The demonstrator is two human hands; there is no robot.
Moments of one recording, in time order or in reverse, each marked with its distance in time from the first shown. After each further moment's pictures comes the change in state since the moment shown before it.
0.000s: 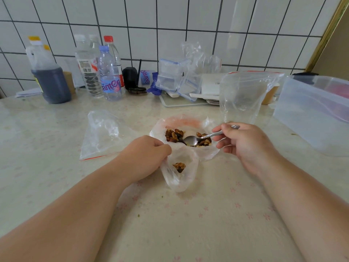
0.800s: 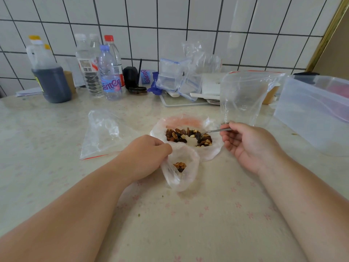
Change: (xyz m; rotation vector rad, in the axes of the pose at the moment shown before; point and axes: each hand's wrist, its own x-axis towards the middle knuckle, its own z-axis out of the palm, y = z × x) left_hand -0.002 0.002 -0.001 -0.011 -0.009 -0.007; right_hand 0.001 -0.007 0.002 0.429 0.068 0.217
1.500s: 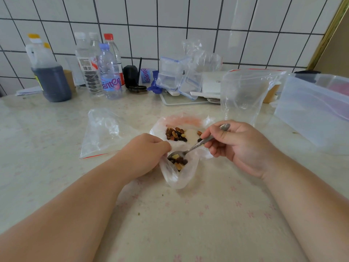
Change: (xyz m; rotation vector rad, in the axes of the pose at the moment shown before) left_hand 0.002 -0.001 -0.002 -0.024 -0.017 -0.028; right_hand -0.024 -0.001 0.006 -0.318 -0.515 -0.218
